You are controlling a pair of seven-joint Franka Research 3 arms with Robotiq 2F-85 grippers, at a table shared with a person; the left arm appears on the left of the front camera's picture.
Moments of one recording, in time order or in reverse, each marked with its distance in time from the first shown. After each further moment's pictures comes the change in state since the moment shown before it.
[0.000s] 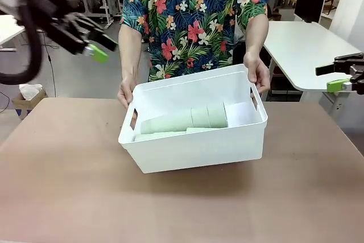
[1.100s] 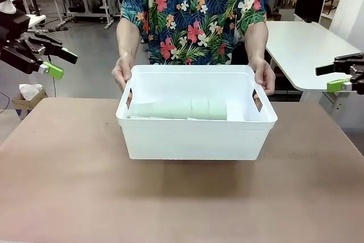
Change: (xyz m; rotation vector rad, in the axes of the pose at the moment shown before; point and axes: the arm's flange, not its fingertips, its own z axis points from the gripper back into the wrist) left arm -0.081 -0.001 0.041 0.044 -0.030 -0.016; right arm 0.000 0.000 0.000 0.000 0.000 0.000
